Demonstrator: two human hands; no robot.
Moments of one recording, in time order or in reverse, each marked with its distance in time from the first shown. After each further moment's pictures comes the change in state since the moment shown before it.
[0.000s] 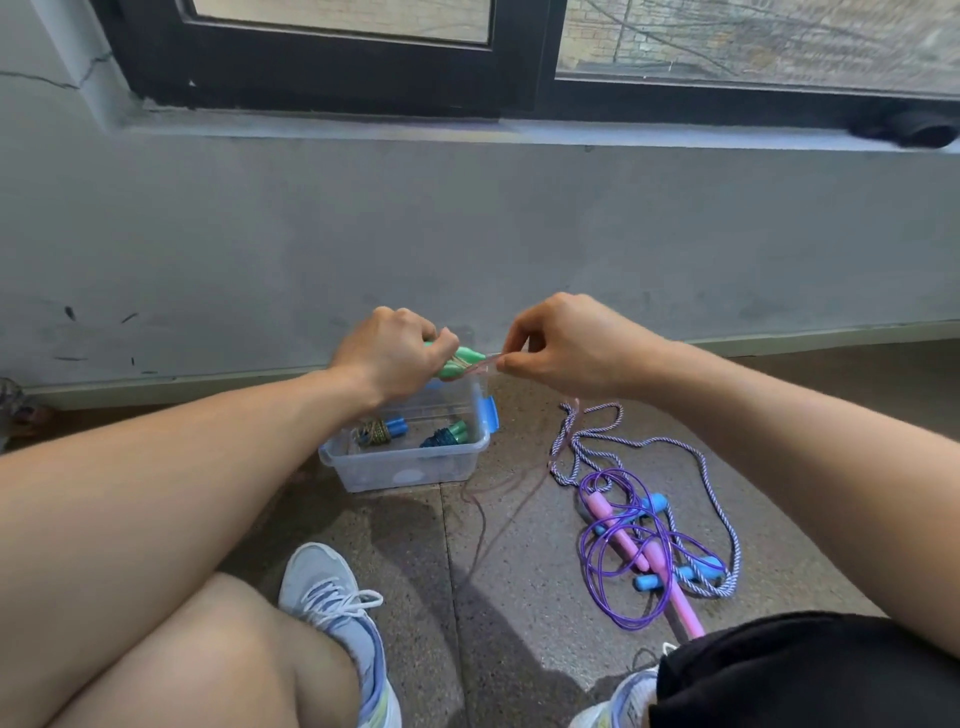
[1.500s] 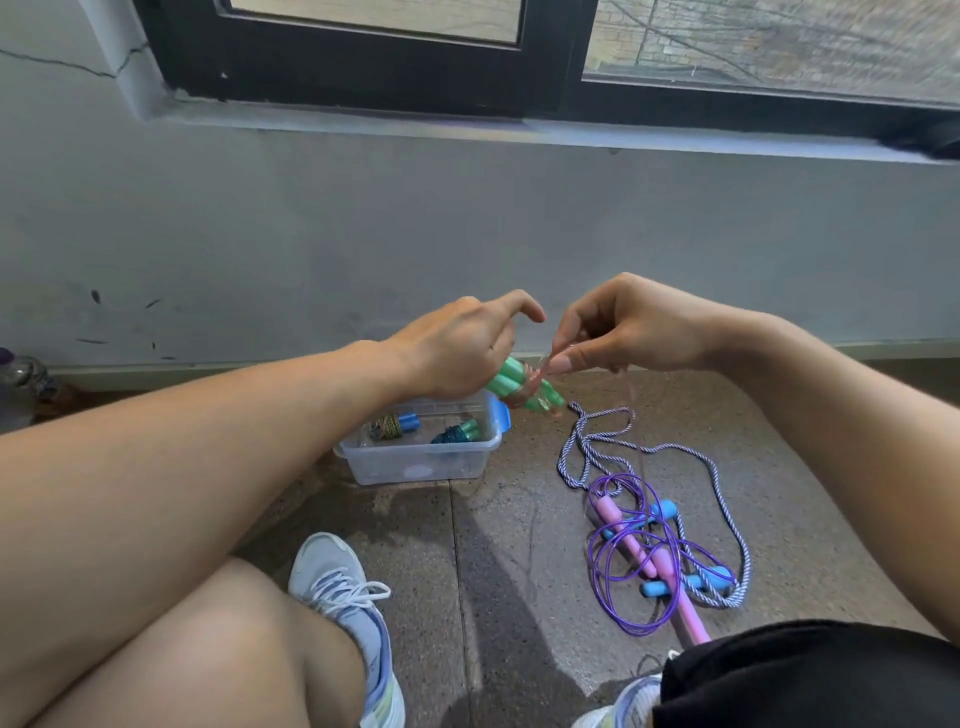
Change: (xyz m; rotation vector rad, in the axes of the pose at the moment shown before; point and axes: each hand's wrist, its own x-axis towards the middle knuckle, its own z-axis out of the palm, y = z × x) left_hand -0.010 0.051 -0.025 -0.098 -0.232 0.275; right_hand -0.001 0.026 -0.030 0.428 -0.249 -0.100
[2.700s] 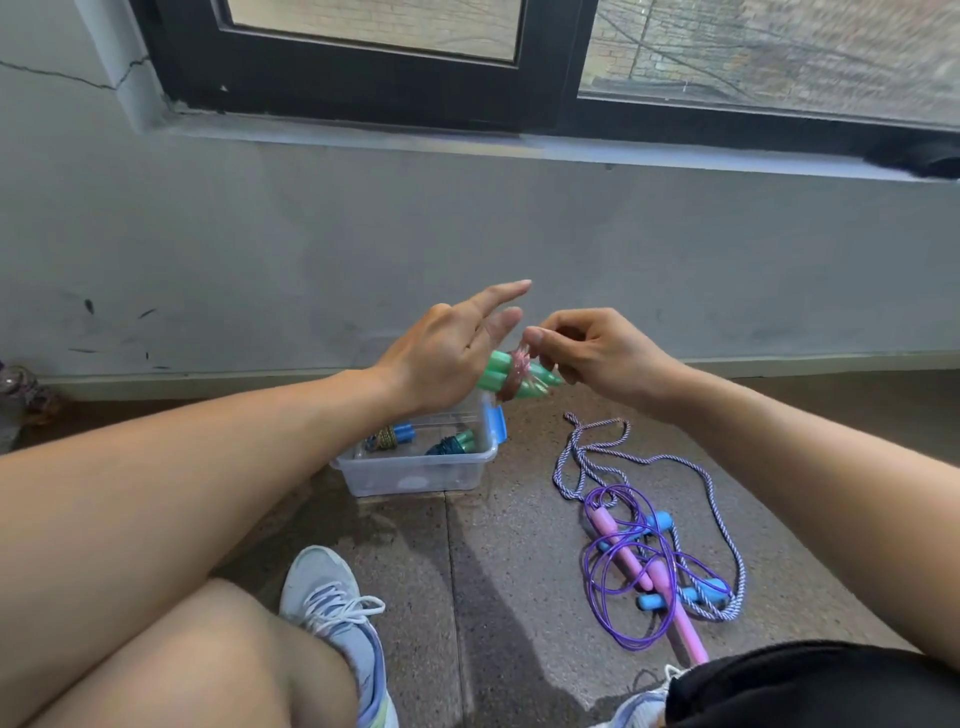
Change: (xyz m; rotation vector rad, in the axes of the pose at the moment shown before) left_hand -0.003 -0.016 0.006 -0.252 0.255 0.044; right_hand 0.017 0.016 0.036 0.207 0.319 0.017
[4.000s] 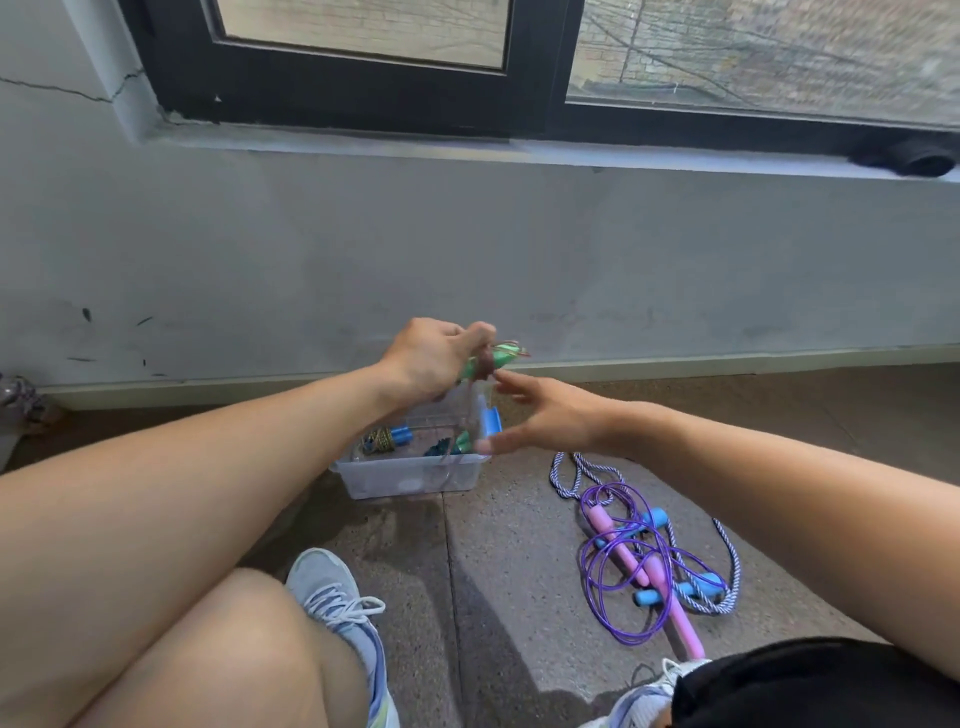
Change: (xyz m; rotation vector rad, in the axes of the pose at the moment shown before) left_hand 0.008 -0.016 0.016 -0.216 0.036 -0.548; right_hand -0.002 0.033 0.039 -0.241 -0.324 0.249
